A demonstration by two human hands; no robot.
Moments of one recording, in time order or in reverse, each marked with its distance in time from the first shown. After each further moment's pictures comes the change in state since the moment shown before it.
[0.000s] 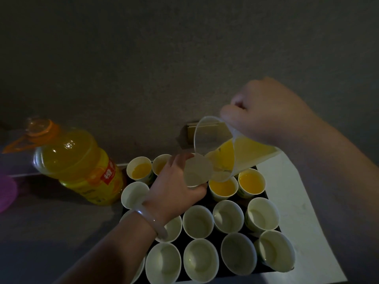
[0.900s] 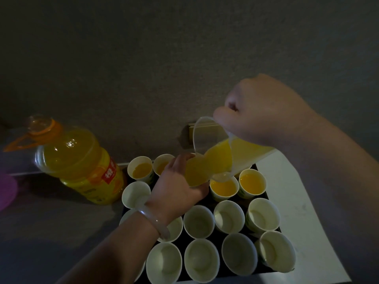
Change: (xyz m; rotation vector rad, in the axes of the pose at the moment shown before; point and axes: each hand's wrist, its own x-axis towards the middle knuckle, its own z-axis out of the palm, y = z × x) left_hand -0.002 -0.002 0.001 -0.059 0.021 -0.012; right_hand 0.005 -0.010 -0.001 -0.102 0.010 -0.098
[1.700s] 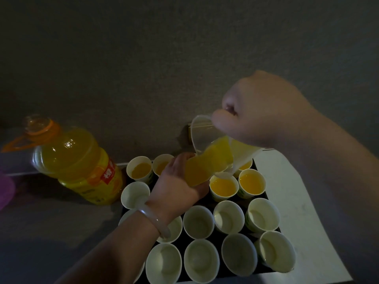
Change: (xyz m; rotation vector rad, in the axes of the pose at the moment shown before) left_hand 0.003 -0.002 0.004 0.017 0.031 0.011; right_hand -0.001 -0.004 -0.003 -0.108 0.017 -0.063
